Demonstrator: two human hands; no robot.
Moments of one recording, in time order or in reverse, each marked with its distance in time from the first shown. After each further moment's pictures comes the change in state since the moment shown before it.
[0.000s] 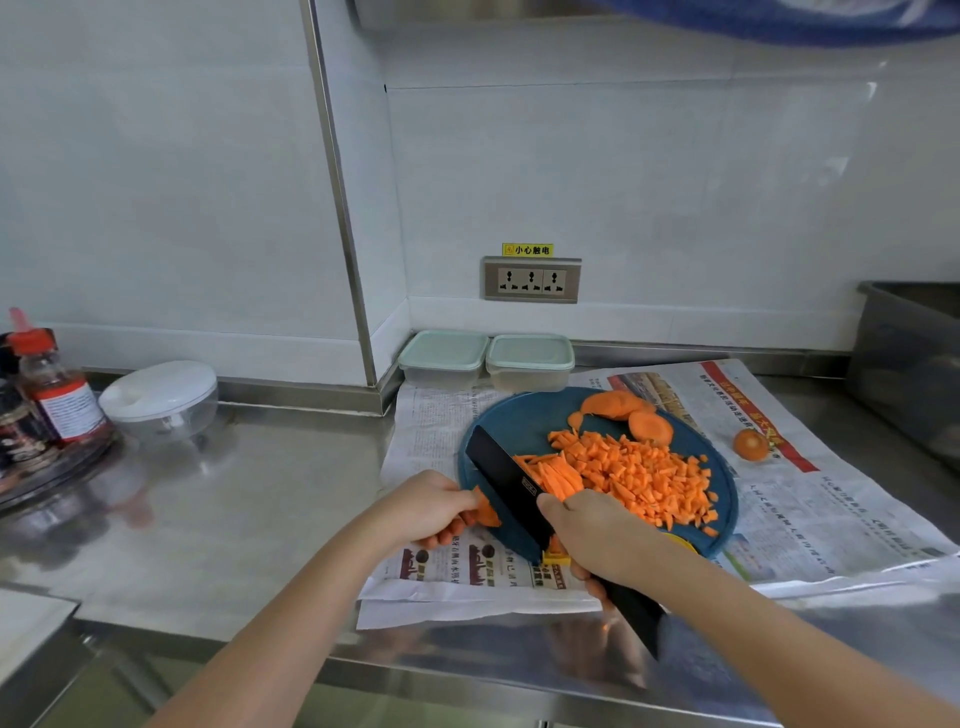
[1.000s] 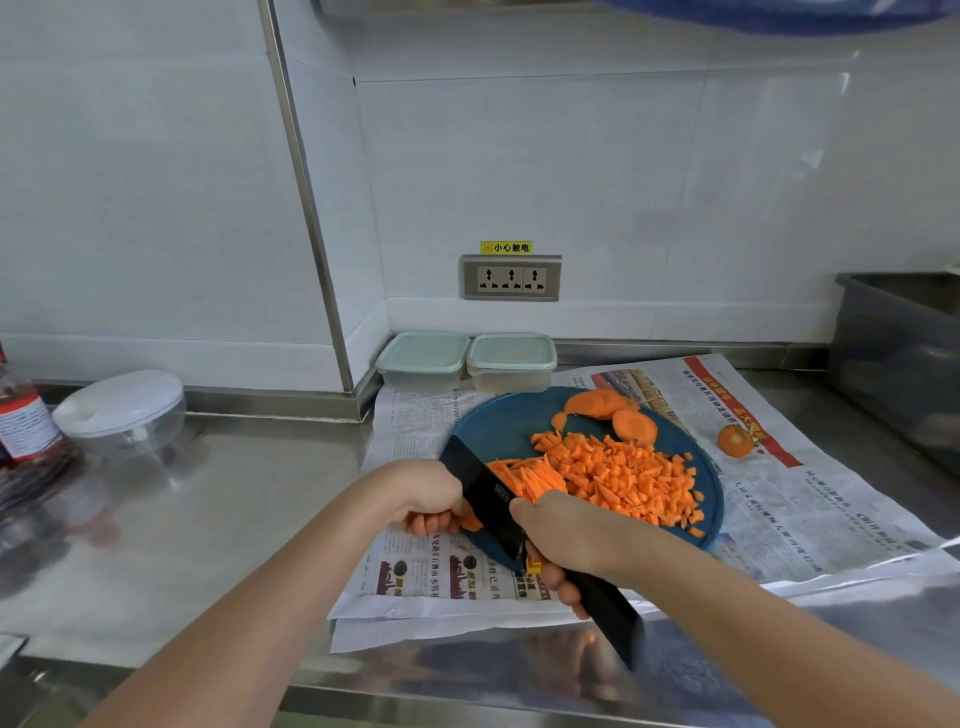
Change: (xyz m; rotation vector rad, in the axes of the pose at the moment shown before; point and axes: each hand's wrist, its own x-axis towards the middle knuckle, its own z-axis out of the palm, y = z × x) left_hand 0.032 0.030 -0.005 0.238 -0.226 -0.280; right_hand 0.007 -0.004 -0.004 0.125 -0.184 0.042
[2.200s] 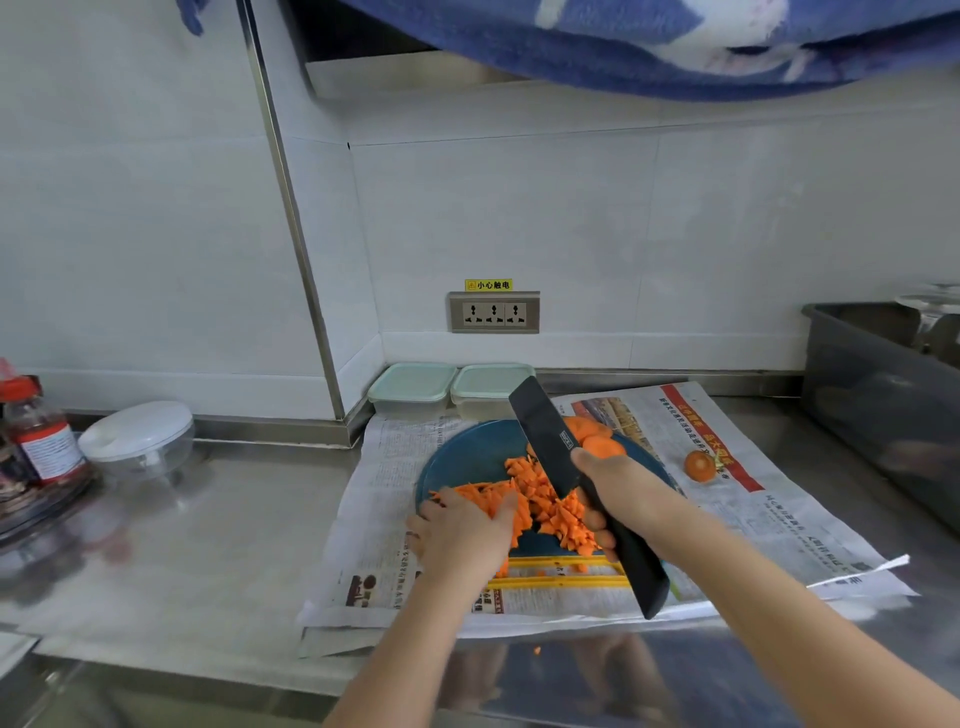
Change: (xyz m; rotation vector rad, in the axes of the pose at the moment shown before) left_hand -0.012 0.046 0.093 0.045 0.760 -0.046; right_hand -0.019 0.031 -0.079 0.342 0.282 -0.046
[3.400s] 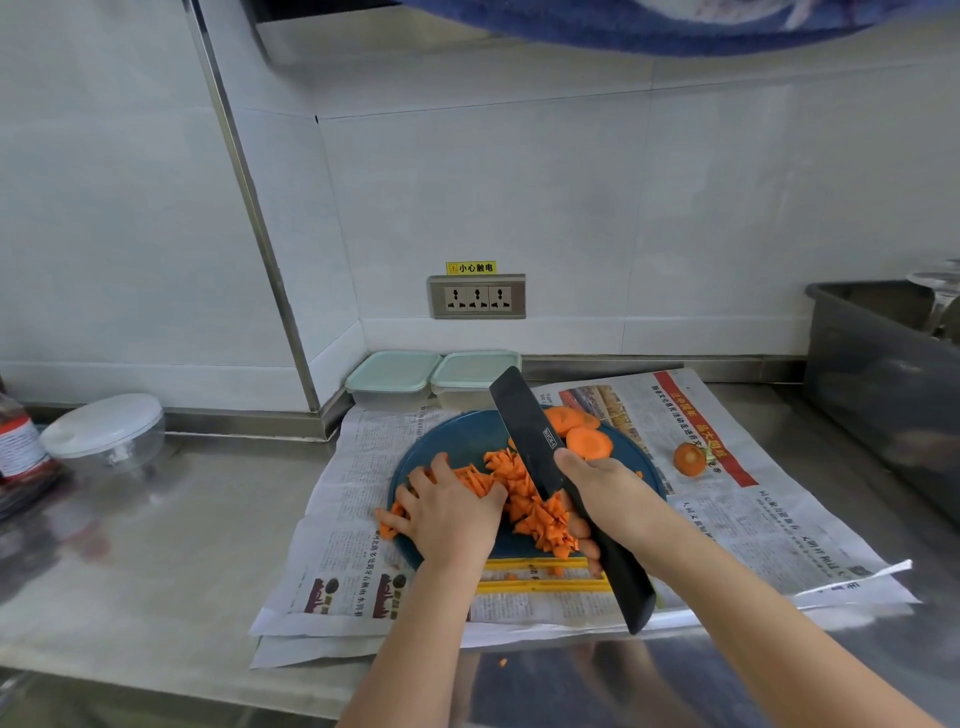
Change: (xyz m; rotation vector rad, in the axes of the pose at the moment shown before) left_hand 0.031 0.024 0.036 -0.012 0.244 0.020; right_hand 0.021 0.025 -0.010 -0.050 -0.014 -0.156
